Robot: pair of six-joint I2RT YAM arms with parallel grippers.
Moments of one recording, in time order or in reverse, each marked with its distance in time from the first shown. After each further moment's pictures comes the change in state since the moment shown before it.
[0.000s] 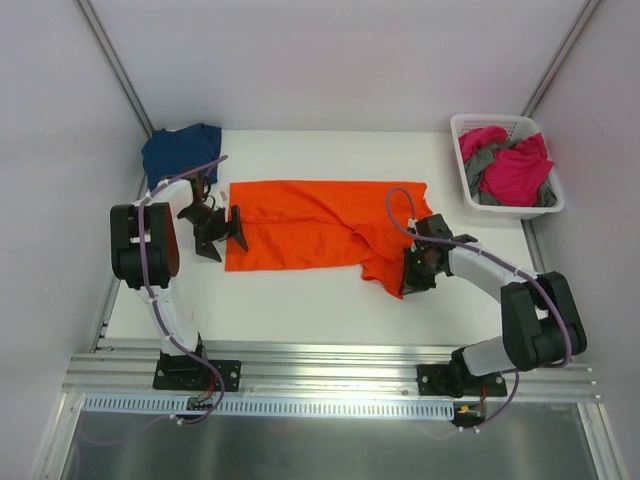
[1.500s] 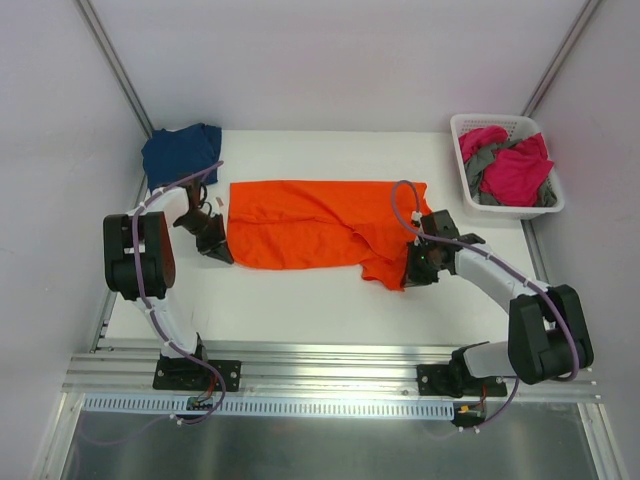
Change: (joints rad) left arm 0.013 -0.098 -0.121 0.011 0.000 -0.019; right arm -0.015 -0.077 -0.002 -0.008 0.006 -0.011
